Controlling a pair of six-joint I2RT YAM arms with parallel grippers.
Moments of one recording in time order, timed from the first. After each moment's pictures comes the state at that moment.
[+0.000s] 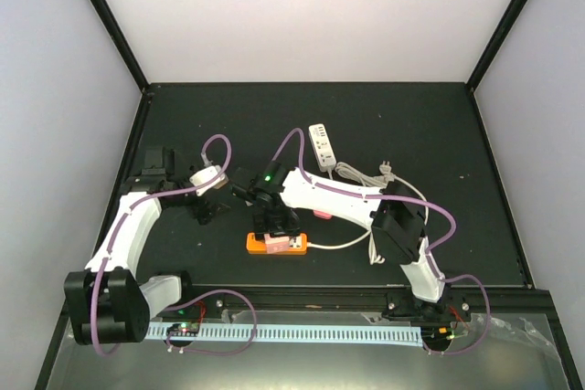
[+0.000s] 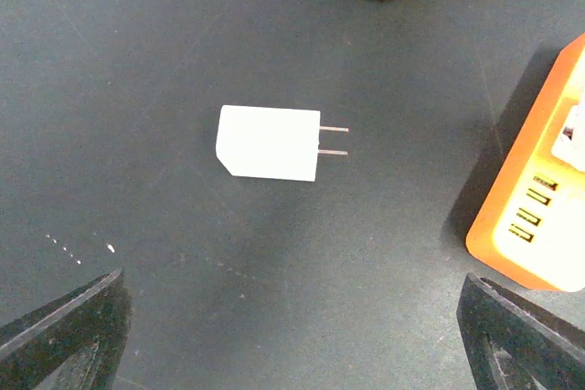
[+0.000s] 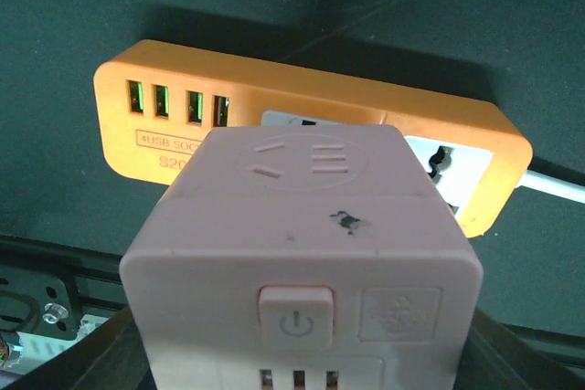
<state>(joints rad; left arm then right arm) 0.07 1.10 0.76 -0.78 0.60 0.94 1.14 2.07 1.82 -1.29 -0.13 0.98</state>
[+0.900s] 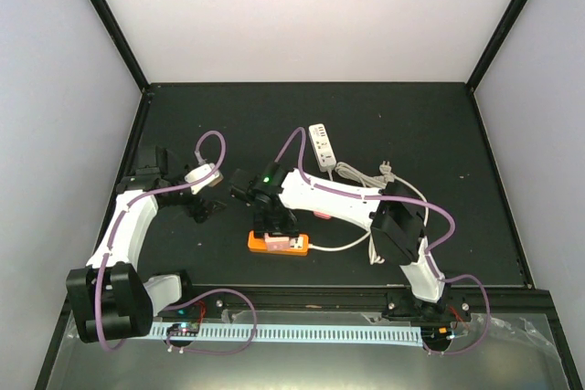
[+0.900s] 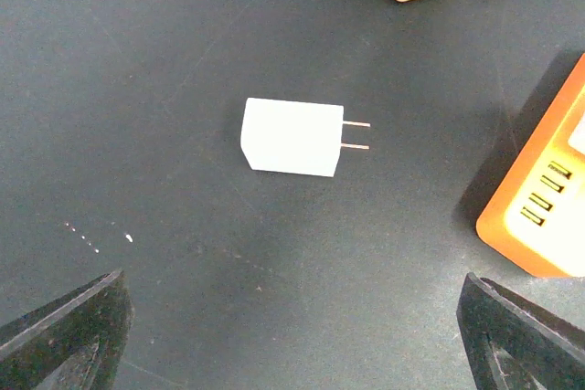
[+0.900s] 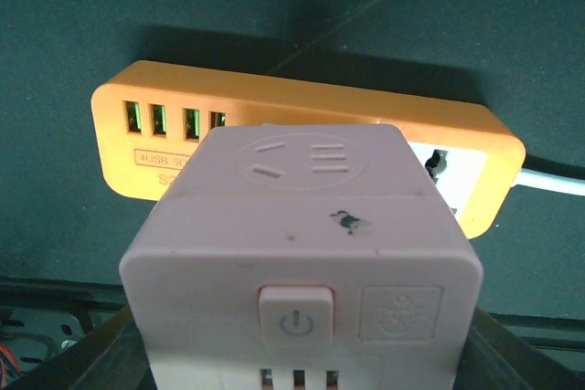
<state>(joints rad) 0.14 1.13 0.77 -0.78 0.64 0.97 1.15 2.07 1.83 -1.30 -0.08 1.09</state>
